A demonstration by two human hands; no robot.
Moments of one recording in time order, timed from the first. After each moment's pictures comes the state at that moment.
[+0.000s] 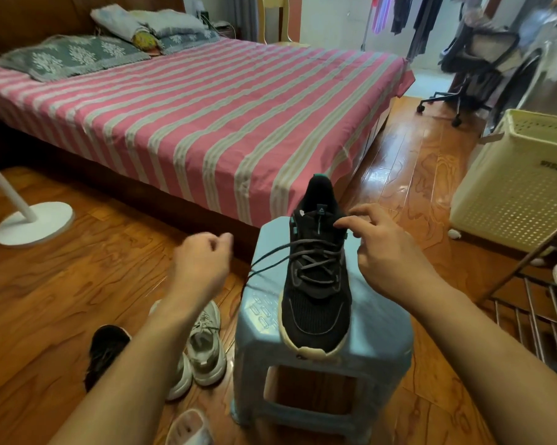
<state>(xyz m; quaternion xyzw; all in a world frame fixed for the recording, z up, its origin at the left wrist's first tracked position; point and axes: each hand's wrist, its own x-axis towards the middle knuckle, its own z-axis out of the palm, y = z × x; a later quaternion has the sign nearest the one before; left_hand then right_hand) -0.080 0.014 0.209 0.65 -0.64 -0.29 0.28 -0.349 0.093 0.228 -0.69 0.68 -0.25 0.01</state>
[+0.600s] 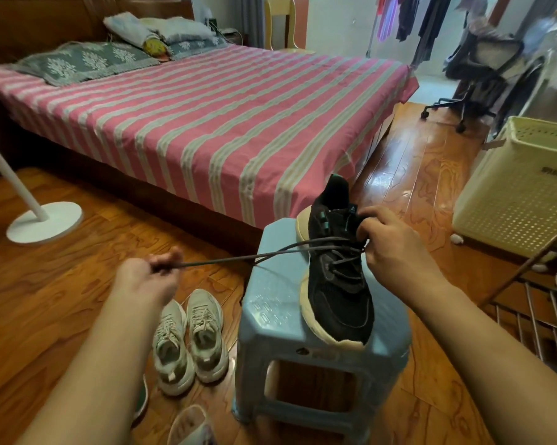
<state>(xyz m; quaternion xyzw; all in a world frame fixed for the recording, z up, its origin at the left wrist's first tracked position) -0.019 0.004 0.217 0.42 0.12 -0.65 0.62 -0.359 0.100 0.234 -0.69 0.68 -0.24 -0.04</state>
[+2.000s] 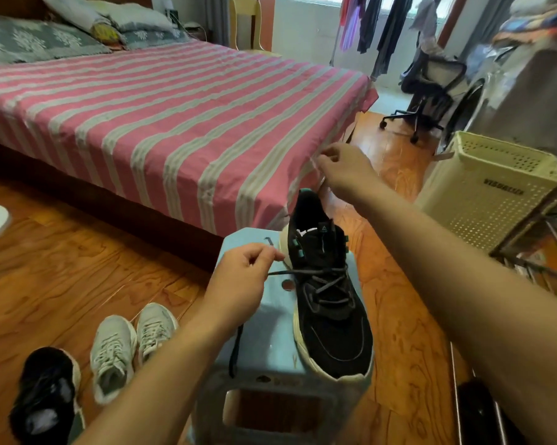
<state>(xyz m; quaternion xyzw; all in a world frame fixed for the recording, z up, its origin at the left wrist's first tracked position) -0.168 0.039 0.214 0.43 -0.65 -0.50 0.38 -0.382 -0.020 0.311 -0.53 0.78 -0.33 0.10</state>
